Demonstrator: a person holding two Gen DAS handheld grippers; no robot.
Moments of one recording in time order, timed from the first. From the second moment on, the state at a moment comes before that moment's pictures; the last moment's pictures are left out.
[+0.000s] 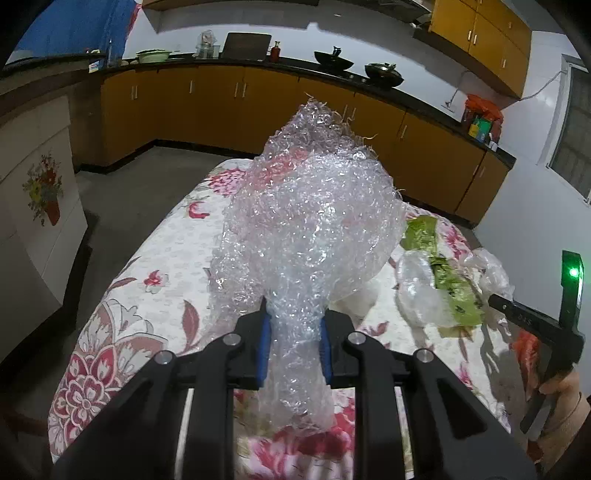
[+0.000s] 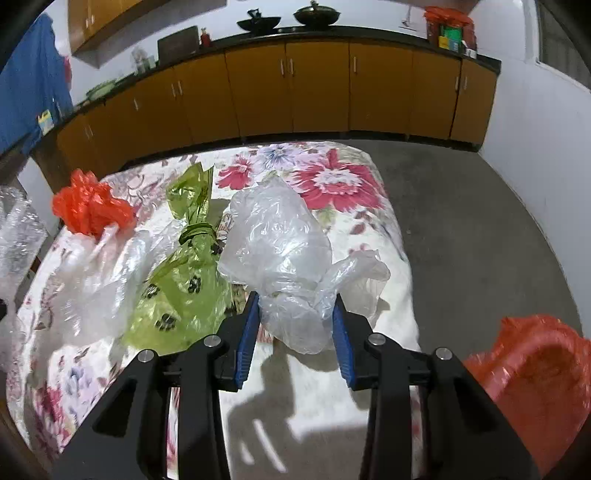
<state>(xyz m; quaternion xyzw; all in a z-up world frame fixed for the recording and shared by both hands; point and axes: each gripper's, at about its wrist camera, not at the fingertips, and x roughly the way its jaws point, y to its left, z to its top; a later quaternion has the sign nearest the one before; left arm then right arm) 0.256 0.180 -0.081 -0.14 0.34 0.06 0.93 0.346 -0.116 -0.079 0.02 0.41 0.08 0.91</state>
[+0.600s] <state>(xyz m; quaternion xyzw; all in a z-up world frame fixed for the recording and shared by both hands) 0.236 0.075 -0.053 -0.11 0.34 -0.05 0.93 0.230 -0.196 -0.024 0.09 0.35 0.03 0.93</state>
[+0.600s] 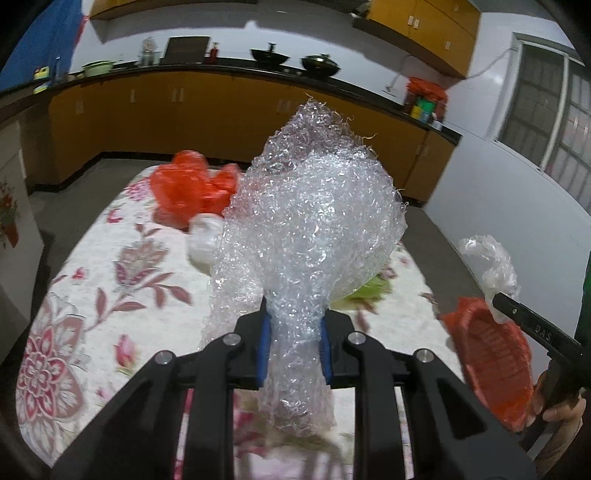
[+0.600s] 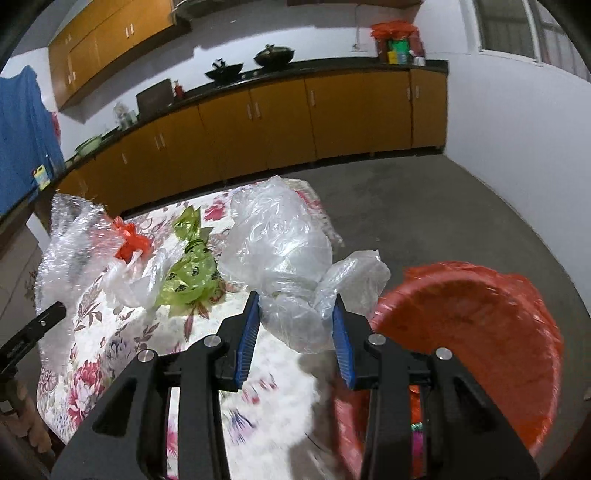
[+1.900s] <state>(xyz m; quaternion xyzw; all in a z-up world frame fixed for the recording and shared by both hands) 0.218 -0.157 -0.063 -0.05 0.39 -0.26 0.88 0.126 -0.341 -0.009 0.21 0.29 -0.10 0.93</state>
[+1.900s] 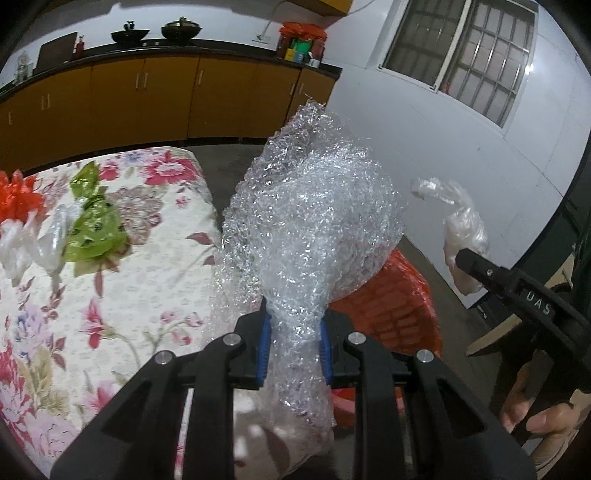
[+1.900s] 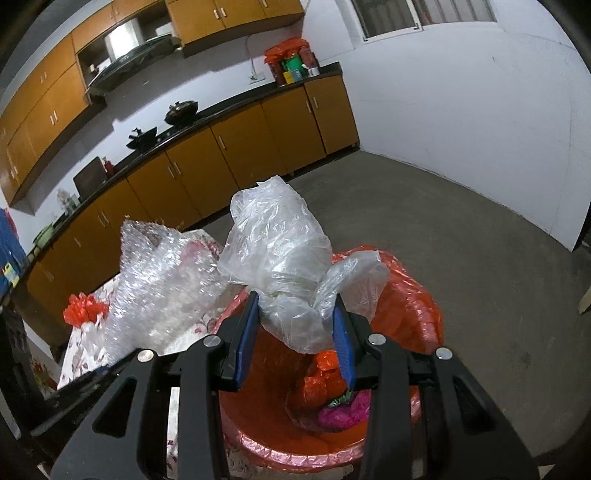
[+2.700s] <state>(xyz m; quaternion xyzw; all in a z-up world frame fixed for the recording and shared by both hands) 0.238 -0.195 -0.107 -0.05 0.45 -0.28 0.85 0.120 -0.369 -0.021 0.27 0.28 -0.10 0.92</state>
